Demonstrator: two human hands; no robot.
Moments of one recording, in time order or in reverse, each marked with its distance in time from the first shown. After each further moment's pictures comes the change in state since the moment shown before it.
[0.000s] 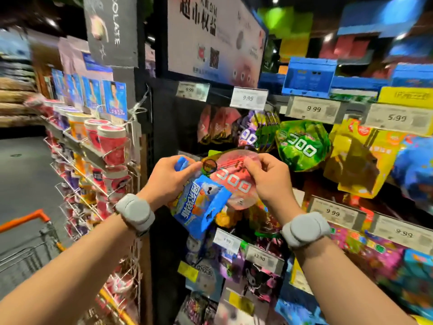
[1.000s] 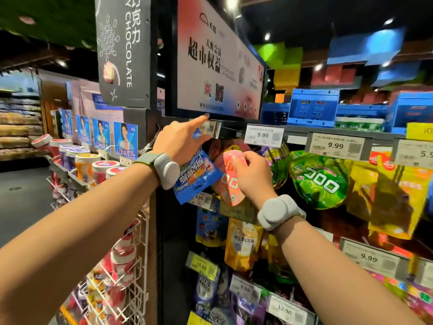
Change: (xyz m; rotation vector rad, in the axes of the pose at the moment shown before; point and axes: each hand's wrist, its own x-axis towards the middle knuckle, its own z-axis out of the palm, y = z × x) left_hand 0.147 0.062 -0.050 0.908 0.125 0.426; right_hand 0.086 -0.035 0.074 -0.316 0.053 -0.111
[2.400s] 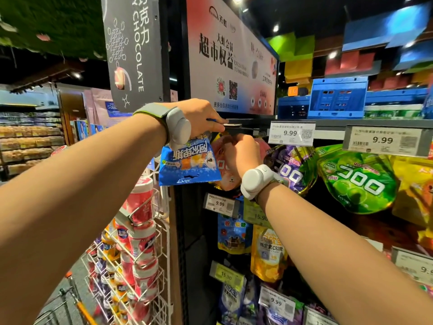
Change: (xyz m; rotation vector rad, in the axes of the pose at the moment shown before) left_hand 0.072 -0.013 -0.048 0.127 -0.540 0.260; right_hand 0.068 -0.018 0.077 -0.041 -0.012 0.084
